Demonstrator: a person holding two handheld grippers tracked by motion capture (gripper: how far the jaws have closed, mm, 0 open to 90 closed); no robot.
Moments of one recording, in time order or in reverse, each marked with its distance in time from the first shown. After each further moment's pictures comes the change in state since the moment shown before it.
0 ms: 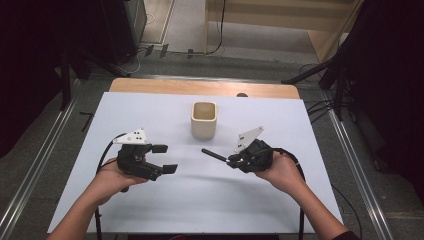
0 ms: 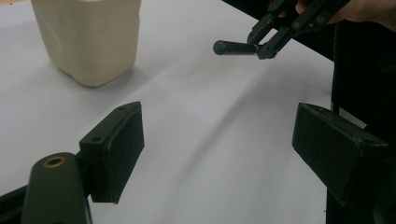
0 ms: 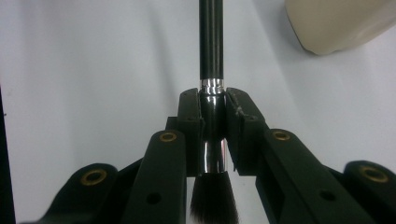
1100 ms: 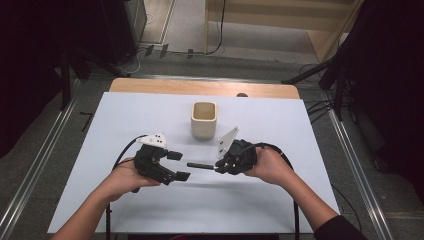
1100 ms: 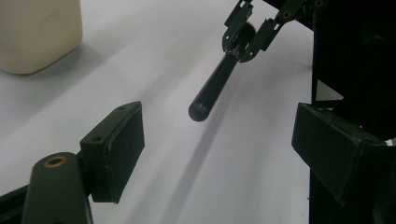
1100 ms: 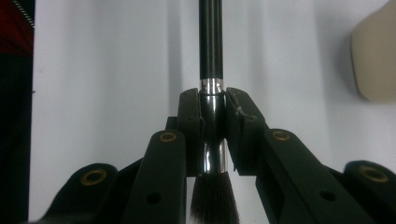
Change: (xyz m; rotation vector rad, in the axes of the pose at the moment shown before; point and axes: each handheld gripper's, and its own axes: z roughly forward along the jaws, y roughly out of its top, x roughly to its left) left arm -0.004 0.004 0.037 0.132 -0.109 0.010; right arm 0.006 0.035 0.021 0.096 0.137 -0.203
